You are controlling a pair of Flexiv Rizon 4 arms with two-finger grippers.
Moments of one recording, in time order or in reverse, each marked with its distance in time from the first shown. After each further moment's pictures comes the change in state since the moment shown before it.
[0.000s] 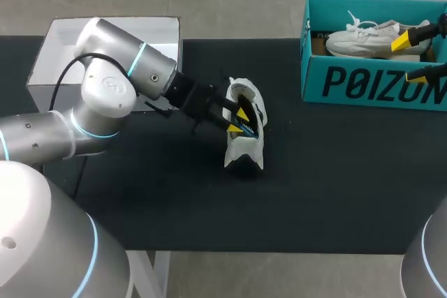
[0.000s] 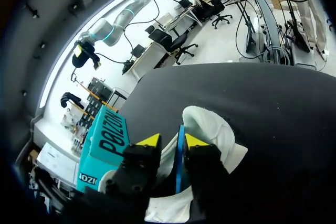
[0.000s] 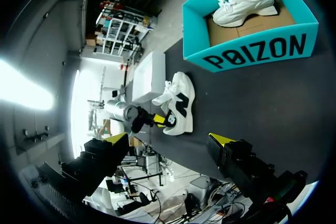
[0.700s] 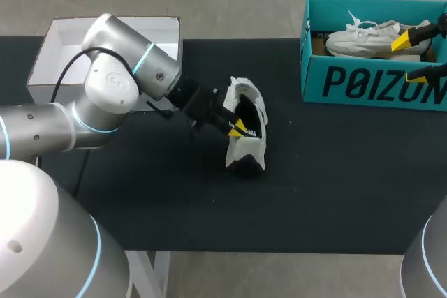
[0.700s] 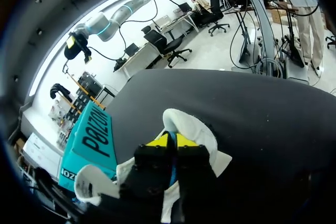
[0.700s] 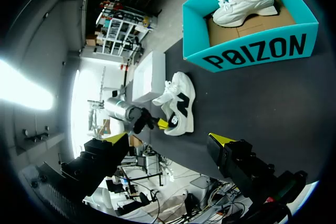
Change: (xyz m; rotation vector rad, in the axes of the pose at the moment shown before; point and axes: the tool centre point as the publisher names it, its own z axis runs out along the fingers) left arm 0.015 0.000 0.007 0.018 0.090 -0.088; right arm 0.000 0.000 0.000 0.000 0.000 0.000
